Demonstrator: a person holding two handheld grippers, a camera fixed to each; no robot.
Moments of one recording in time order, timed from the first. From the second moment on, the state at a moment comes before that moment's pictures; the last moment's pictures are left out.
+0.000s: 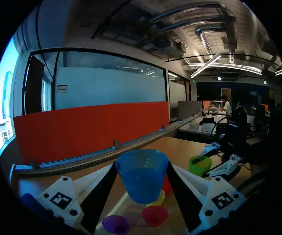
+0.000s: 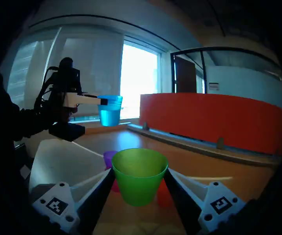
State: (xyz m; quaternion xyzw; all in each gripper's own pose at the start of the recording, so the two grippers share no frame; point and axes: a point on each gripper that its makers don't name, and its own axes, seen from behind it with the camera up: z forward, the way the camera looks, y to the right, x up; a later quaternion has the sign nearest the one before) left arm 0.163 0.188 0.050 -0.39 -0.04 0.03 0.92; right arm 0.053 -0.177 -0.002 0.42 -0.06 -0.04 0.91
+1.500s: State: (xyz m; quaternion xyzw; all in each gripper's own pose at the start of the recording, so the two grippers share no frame) left arm 0.165 0.182 0.042 -0.39 -0.01 0.06 0.92; right arm 0.057 -0.227 -0.011 0.47 -0.05 -0.05 0.88
